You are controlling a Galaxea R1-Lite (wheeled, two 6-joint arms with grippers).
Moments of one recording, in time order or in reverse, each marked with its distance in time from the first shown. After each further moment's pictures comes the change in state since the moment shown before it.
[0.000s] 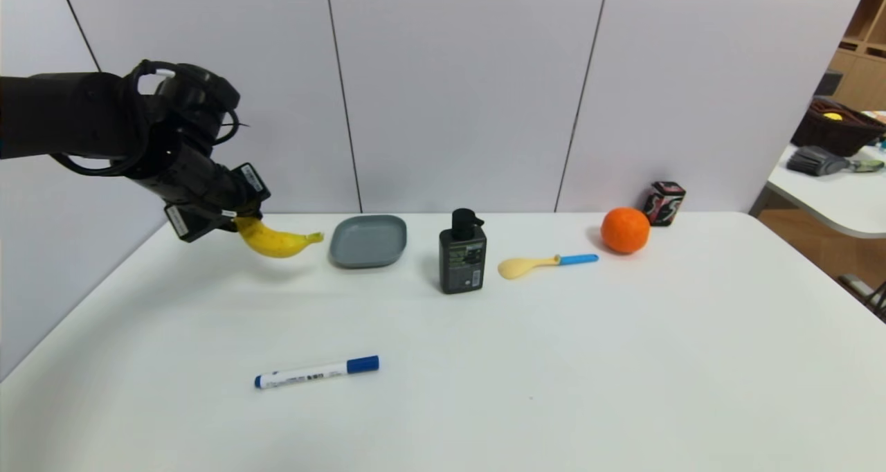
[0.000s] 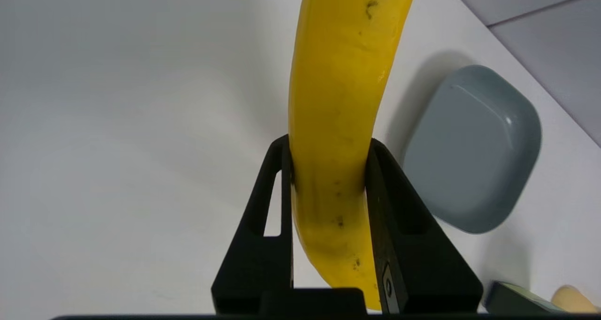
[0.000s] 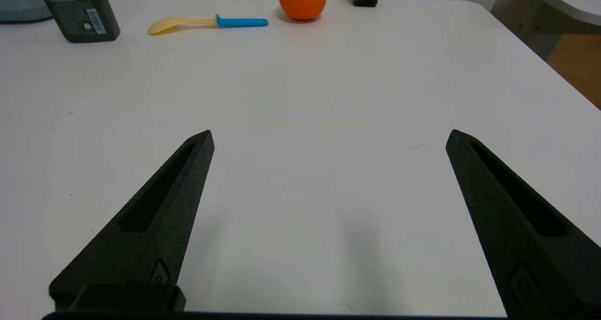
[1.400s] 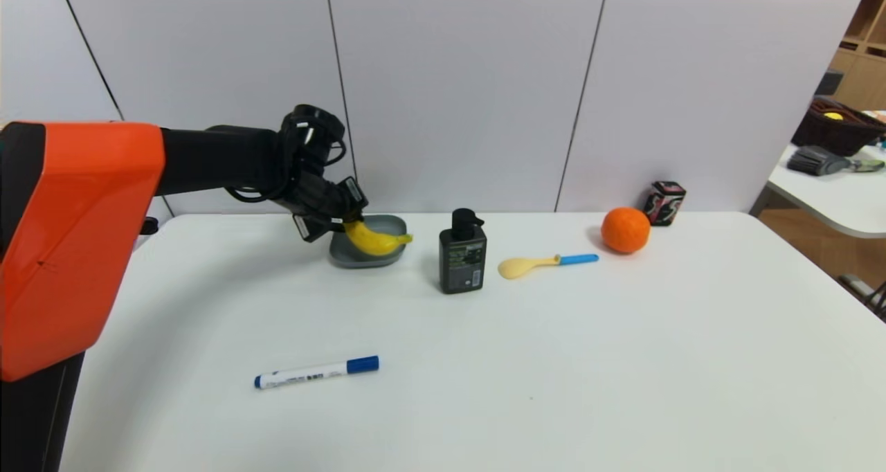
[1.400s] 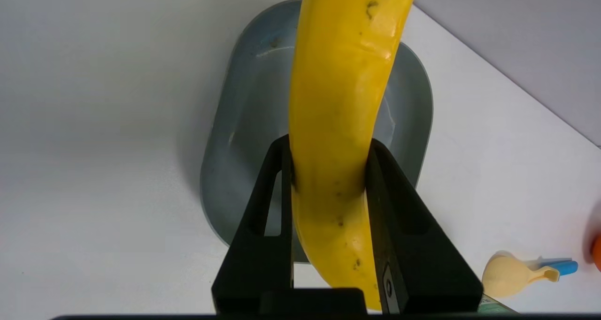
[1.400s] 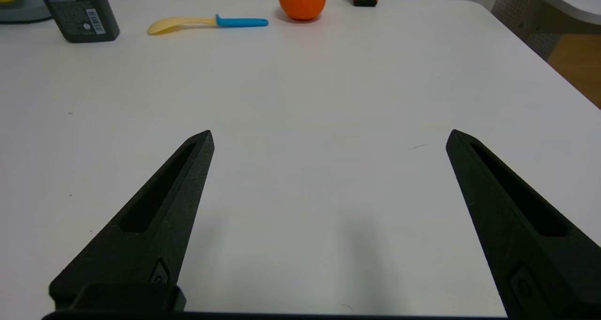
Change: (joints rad) left arm -0.163 0.313 -0.242 -0.146 -0.167 -0.027; right arm 0.000 0.000 0.000 0.000 0.000 0.000
